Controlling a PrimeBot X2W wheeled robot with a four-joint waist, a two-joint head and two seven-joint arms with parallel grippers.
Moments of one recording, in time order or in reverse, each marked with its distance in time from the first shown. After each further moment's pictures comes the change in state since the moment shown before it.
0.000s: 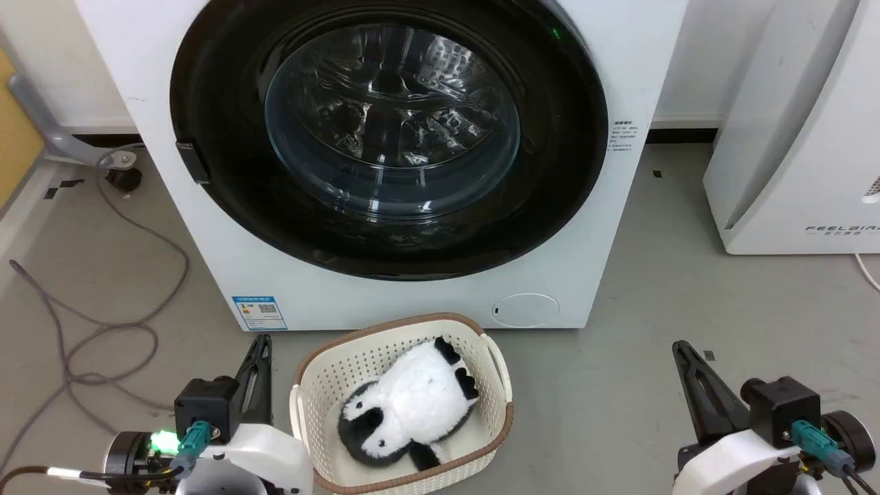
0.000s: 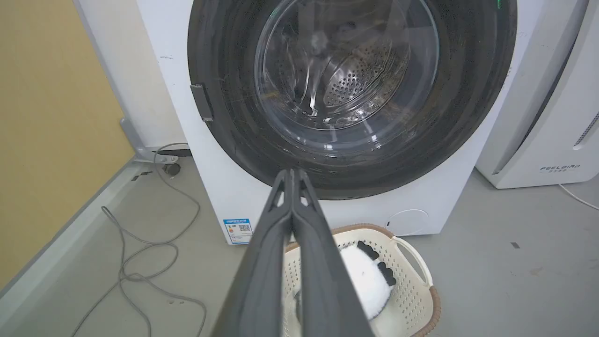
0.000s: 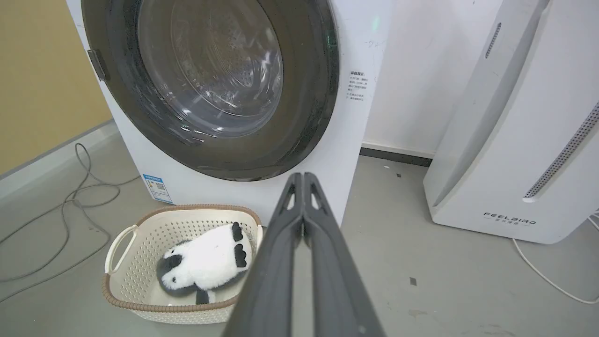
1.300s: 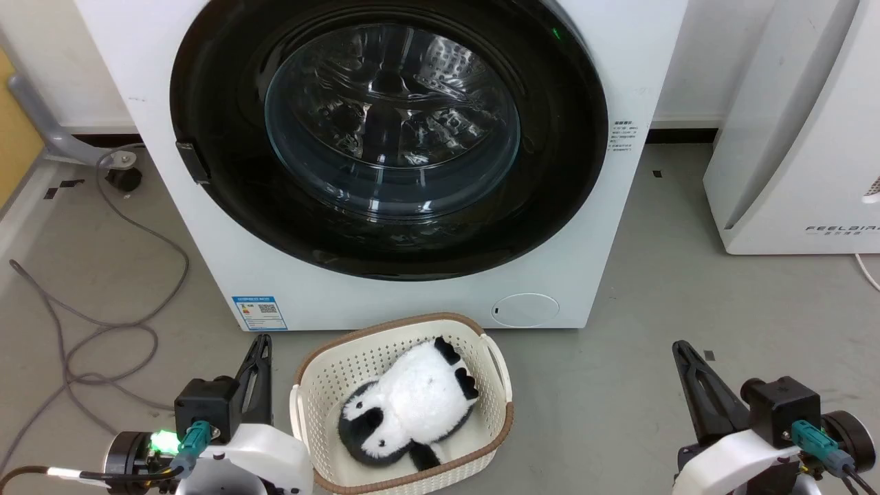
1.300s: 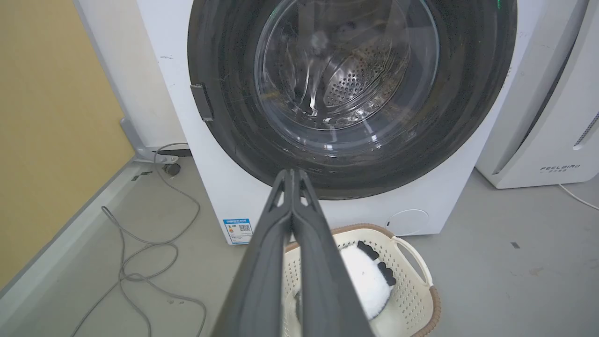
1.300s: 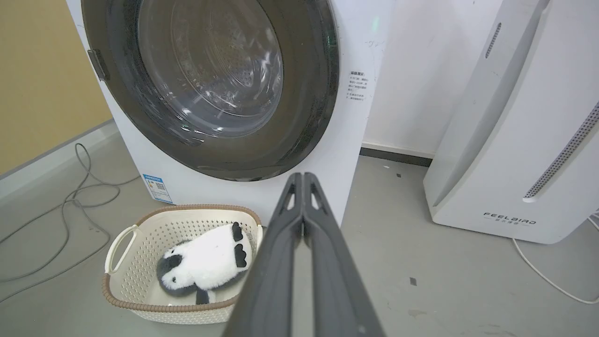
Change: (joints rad) left arm 0.000 0.000 0.000 0.000 0.000 0.000 0.000; right arm 0.000 0.000 0.000 0.000 0.000 0.000 0.000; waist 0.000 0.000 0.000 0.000
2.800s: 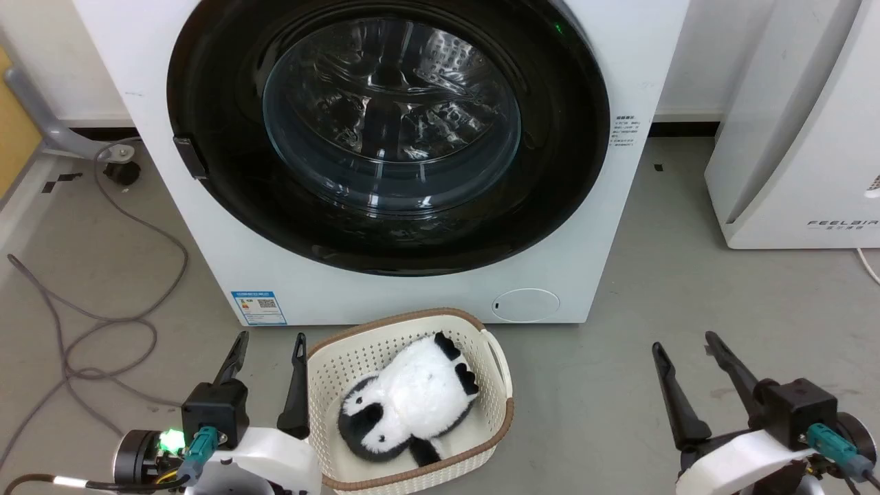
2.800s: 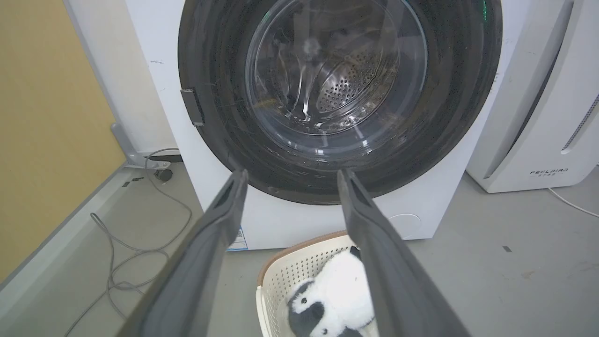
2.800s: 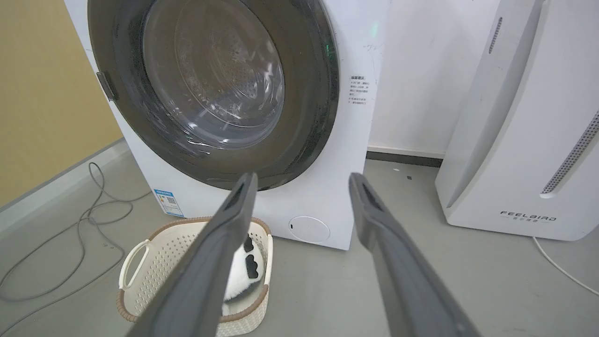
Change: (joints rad) left arm 0.000 0.000 -0.023 0.007 -0.010 0.004 -0.044; right arm 0.000 -0.010 0.006 0.007 0.067 0.000 -0.038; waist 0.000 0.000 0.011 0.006
